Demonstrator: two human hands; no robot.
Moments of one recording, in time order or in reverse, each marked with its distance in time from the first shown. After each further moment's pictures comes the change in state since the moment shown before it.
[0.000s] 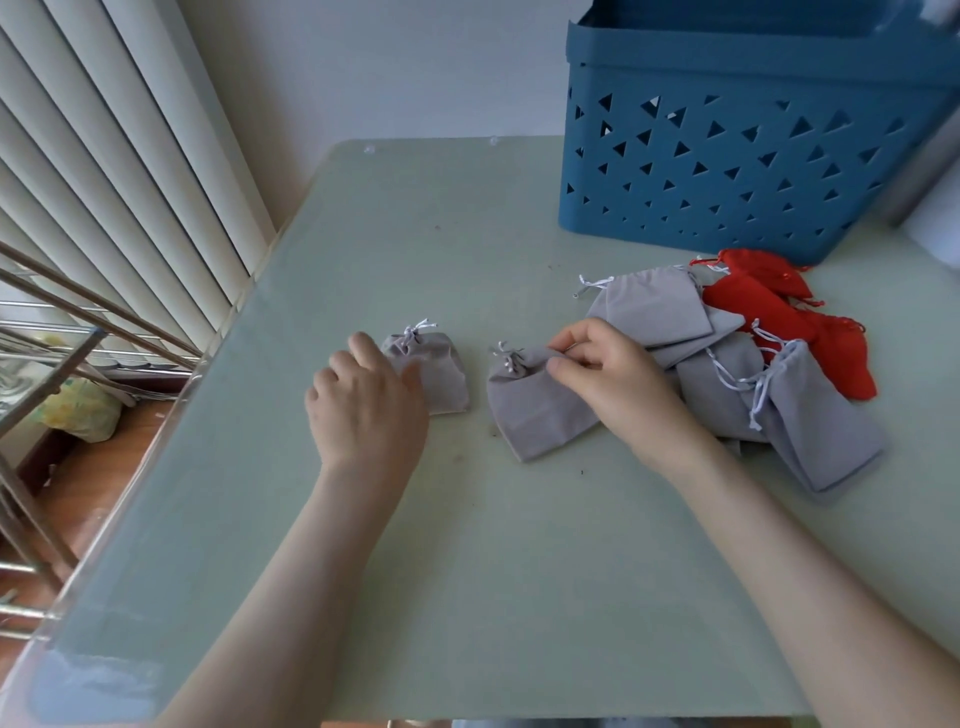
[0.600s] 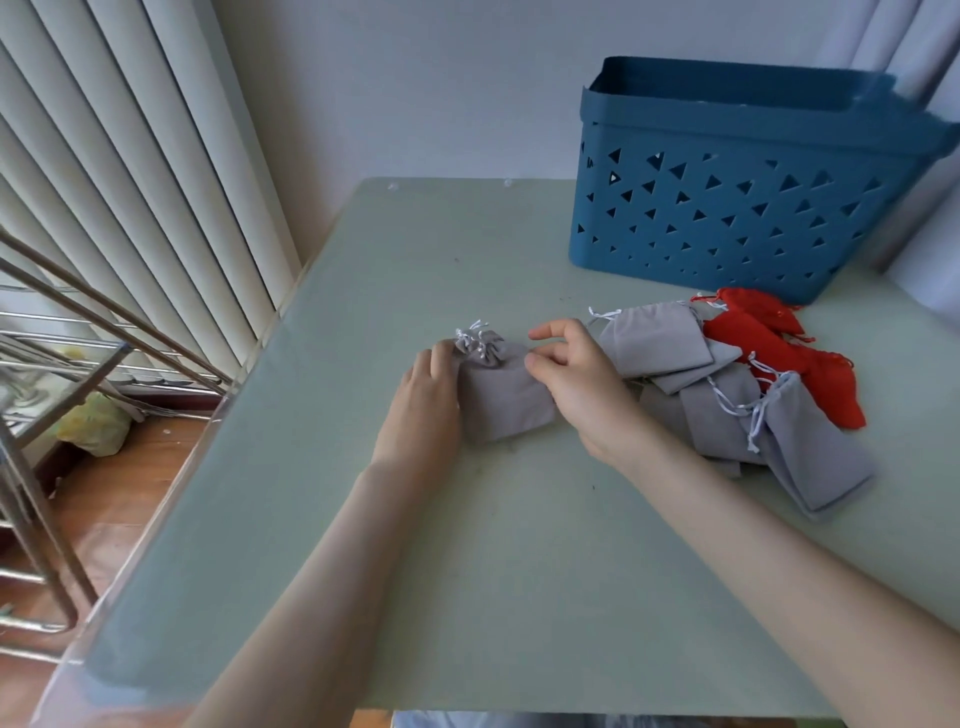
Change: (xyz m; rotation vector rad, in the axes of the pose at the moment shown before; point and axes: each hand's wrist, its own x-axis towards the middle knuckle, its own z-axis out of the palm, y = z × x) left_hand 0.006 0.006 0.001 -0.421 -0.116 0.268; right_hand 0.018 -0.023 0.036 0.189 0.040 -0.006
